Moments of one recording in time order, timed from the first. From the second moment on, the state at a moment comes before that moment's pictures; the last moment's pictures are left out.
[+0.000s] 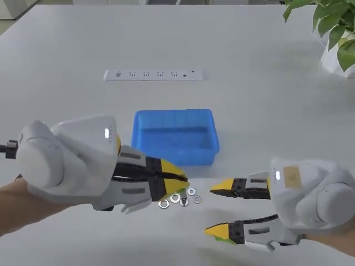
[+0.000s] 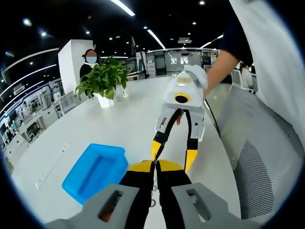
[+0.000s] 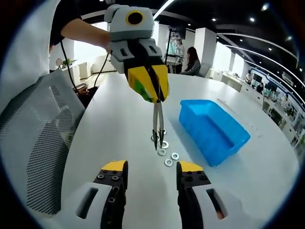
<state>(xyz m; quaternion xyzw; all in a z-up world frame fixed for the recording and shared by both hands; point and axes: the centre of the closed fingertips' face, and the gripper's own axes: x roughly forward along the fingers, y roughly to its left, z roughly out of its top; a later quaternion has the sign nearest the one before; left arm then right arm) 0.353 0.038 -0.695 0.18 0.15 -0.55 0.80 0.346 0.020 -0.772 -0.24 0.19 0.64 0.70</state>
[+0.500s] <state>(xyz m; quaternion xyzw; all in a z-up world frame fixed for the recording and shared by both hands) 0.354 0.035 -0.705 0.20 0.16 -0.56 0.79 0.346 0.025 -0.771 -0.21 0.21 0.65 0.70</state>
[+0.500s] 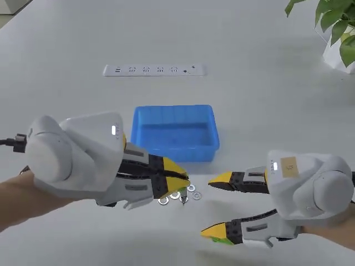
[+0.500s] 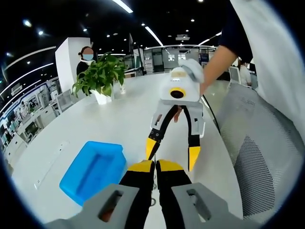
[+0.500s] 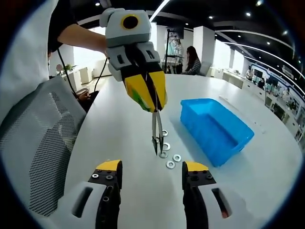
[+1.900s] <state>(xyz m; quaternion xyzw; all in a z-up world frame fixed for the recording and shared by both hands) 0.360 0.035 -0.707 0.17 0.21 -0.58 0.77 0.356 0.069 -0.777 -0.21 0.21 0.71 0.64</state>
